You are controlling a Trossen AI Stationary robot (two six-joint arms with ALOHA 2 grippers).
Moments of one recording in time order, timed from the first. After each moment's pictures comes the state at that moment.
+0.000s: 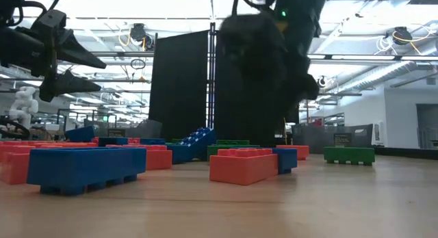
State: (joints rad) left arm -0.35 0.06 0.13 -0.39 -0.76 -0.80; right arm 0.28 1.96 1.40 -0.67 0.13 0.92
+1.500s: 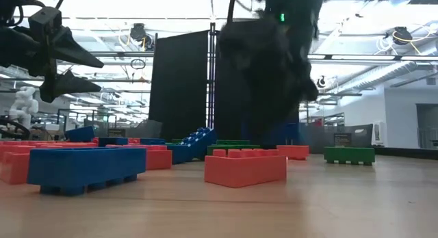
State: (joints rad) left arm -0.35 0.07 0.13 -0.38 -0.66 -0.78; right arm 0.28 1.97 1.45 -0.76 0.10 0.88
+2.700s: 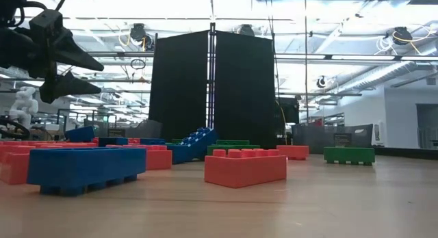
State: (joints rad) left arm -0.35 0.10 0.13 -0.38 -0.66 -0.77; right arm 1.00 1.76 1.47 -1.25 0.05 2.02
